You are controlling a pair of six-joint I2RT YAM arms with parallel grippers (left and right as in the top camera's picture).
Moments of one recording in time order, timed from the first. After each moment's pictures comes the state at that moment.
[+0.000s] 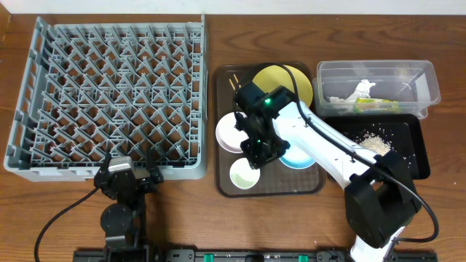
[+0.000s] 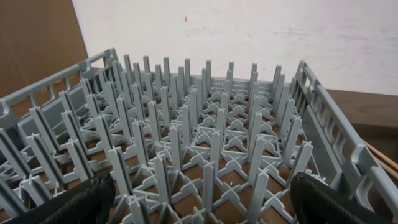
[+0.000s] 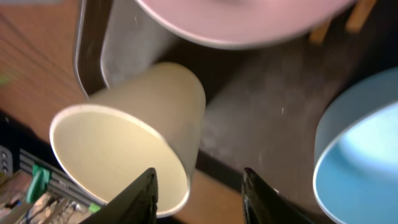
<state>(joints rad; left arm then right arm) 0.07 0.01 0.04 -0.14 -0.11 -0.03 0.68 1.91 1.49 -1.21 -0.23 0.15</state>
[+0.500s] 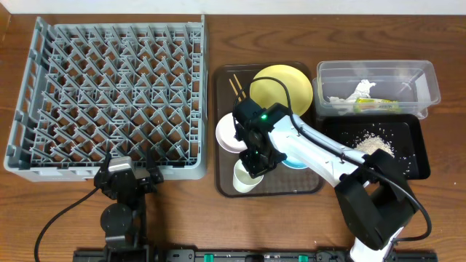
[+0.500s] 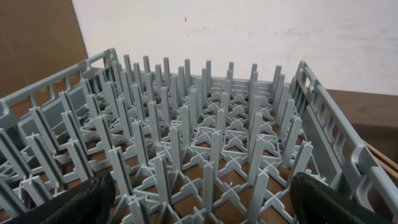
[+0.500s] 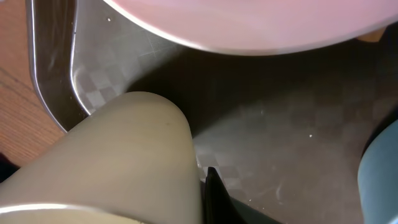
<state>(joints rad) 0.07 0.01 0.04 -0.14 -0.11 -0.03 0.72 1.91 1.33 -1.04 -0.23 0.21</state>
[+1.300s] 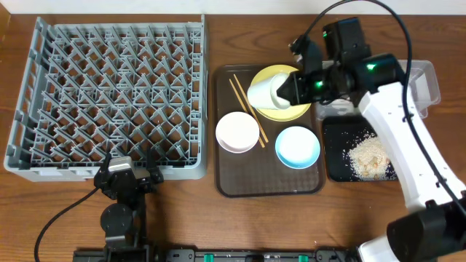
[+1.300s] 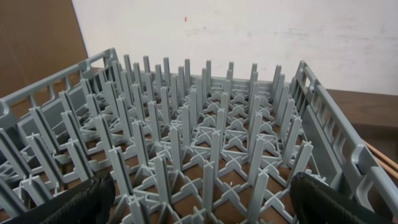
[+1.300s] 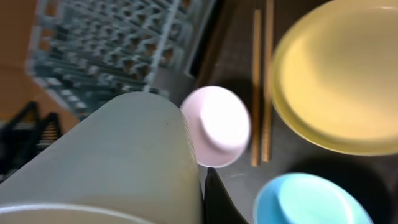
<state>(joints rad) 0.07 0.01 0.04 -0.14 -0.11 -0.03 0.28 1.69 1.62 -1.01 -0.59 0.15</state>
